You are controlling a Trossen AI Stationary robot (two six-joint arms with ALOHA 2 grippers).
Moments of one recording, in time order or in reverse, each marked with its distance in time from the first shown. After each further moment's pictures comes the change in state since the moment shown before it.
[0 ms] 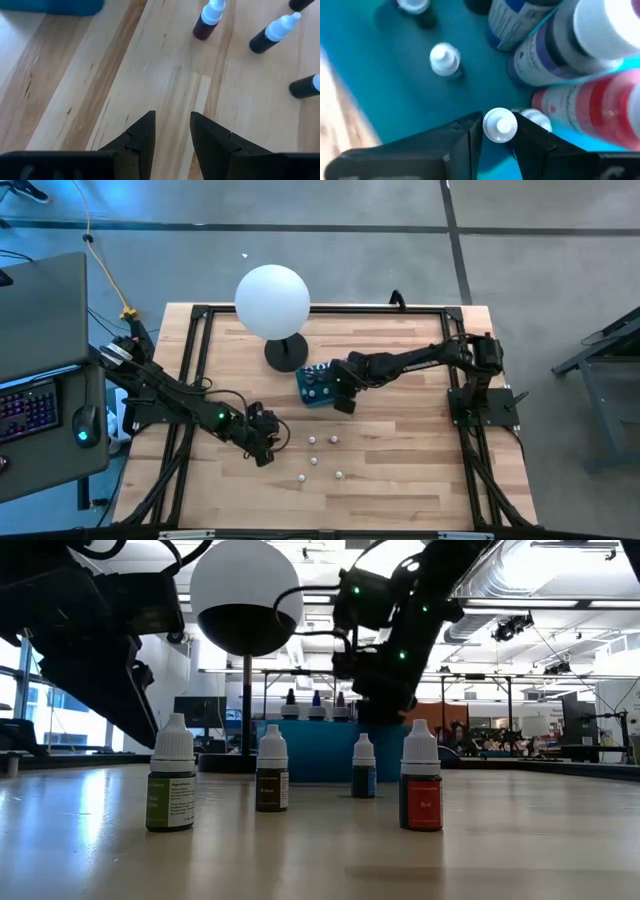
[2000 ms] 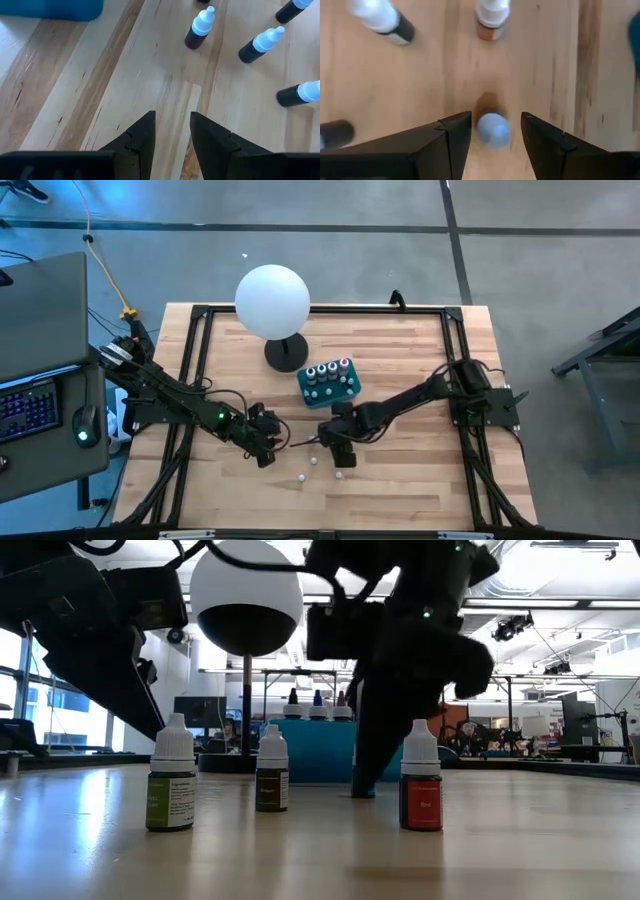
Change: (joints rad) left arm 0.000 0.000 0.000 0.042 0.002 0.000; right arm 0.354 0.163 0.179 -0.057 -0.069 0.054
